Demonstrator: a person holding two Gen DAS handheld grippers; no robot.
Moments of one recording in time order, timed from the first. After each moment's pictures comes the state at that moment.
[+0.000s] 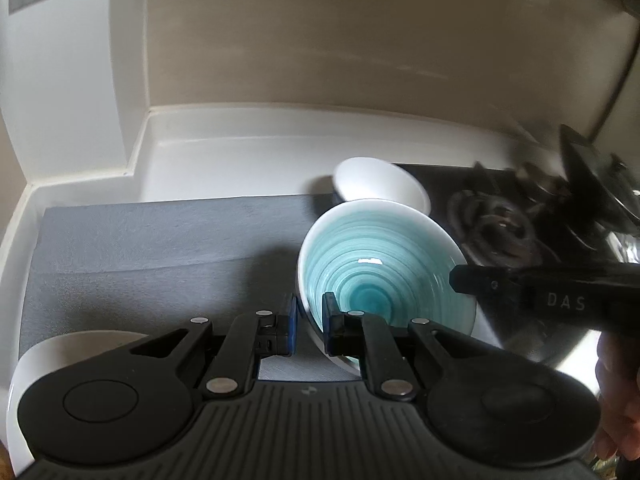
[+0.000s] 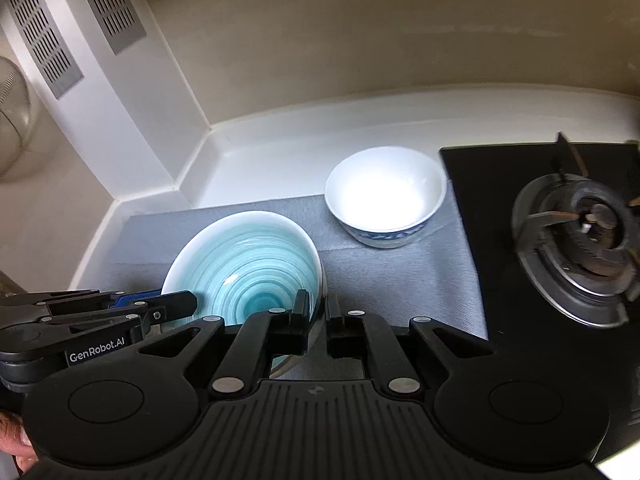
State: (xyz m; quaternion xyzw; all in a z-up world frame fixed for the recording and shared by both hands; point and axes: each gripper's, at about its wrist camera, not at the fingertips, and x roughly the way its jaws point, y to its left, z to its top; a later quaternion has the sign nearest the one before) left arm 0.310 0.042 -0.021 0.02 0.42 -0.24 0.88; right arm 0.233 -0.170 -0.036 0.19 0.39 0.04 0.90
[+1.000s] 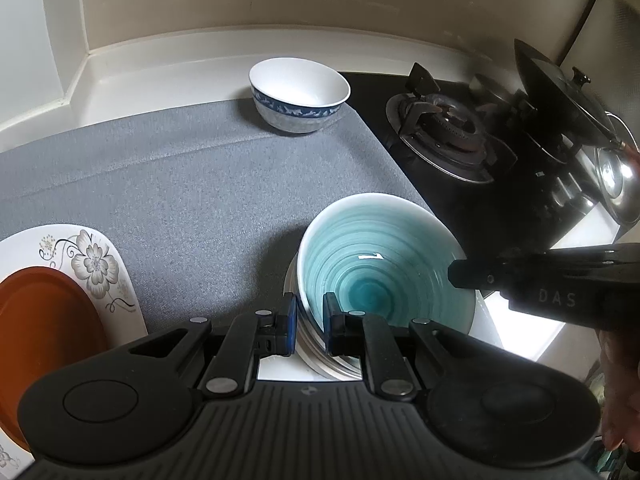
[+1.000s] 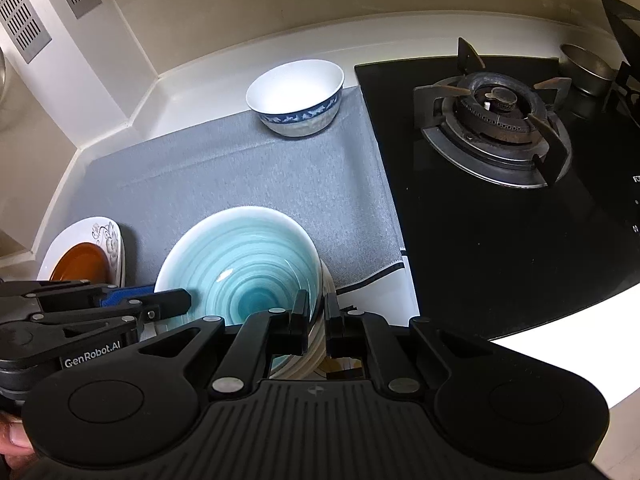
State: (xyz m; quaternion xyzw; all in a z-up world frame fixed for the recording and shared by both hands) left arm 0.240 0.003 -0.063 0.06 0.48 -0.28 0.83; right arm 0.139 -0.193 -0.077 0.21 0.45 -0.02 0.87
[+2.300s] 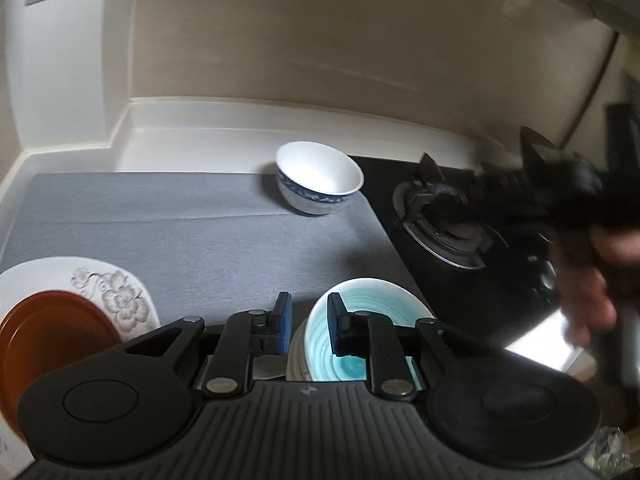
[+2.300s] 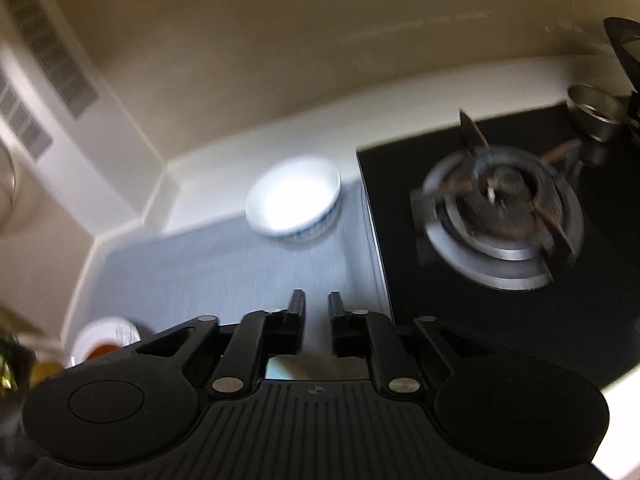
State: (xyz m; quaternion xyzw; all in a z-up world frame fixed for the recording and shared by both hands) left arm 0.225 0.022 -0.021 -0.01 0.40 -0.24 0.88; right arm 0.199 -0.261 -0.045 0.27 0.36 0.00 0.89
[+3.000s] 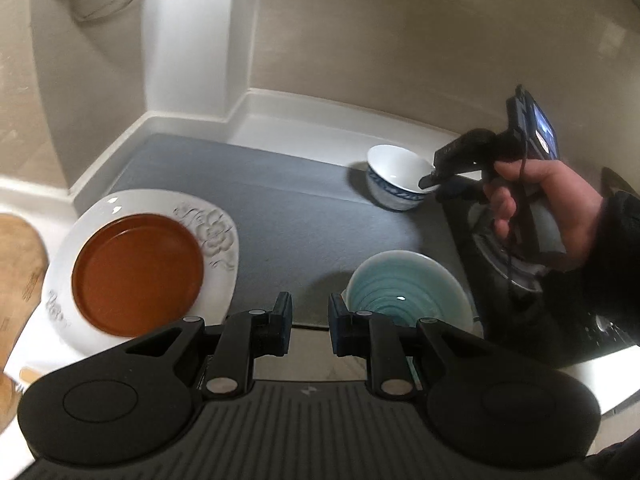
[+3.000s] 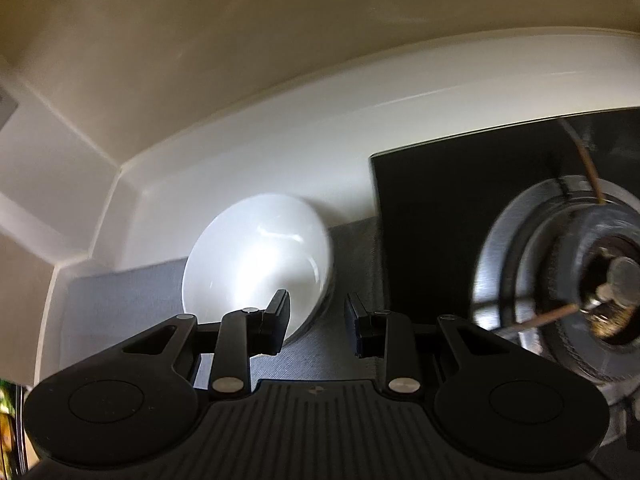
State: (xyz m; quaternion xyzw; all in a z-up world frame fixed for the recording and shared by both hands) left arm 0.154 0.019 -0.006 -0.04 0.40 -0.06 0.91; right arm 0.367 -0.285 -0.107 0.26 0.45 0.06 0.85
